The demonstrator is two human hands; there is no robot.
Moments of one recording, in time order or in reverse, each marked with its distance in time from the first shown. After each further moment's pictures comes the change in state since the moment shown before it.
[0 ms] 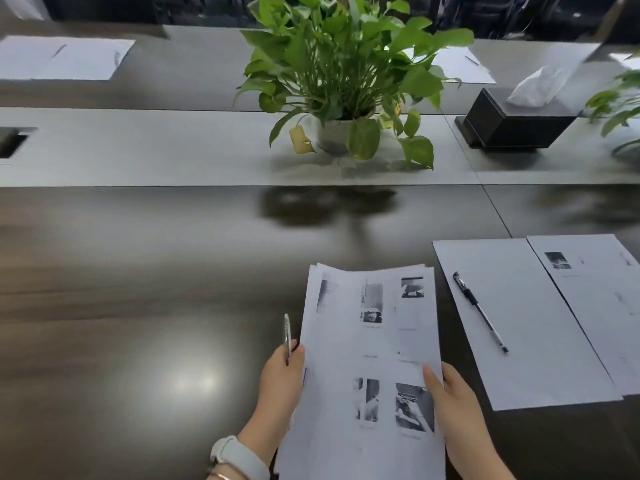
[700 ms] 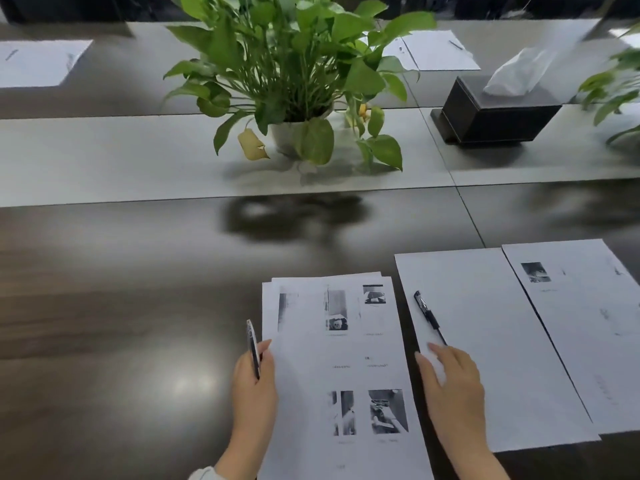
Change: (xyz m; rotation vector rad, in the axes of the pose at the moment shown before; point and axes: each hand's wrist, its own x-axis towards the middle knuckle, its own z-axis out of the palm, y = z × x) left_hand 0.025 0.014 0.082 -0.020 0.221 0.162; right_hand 0.097 -0.002 -0.063 -0.440 0.295 -0.417
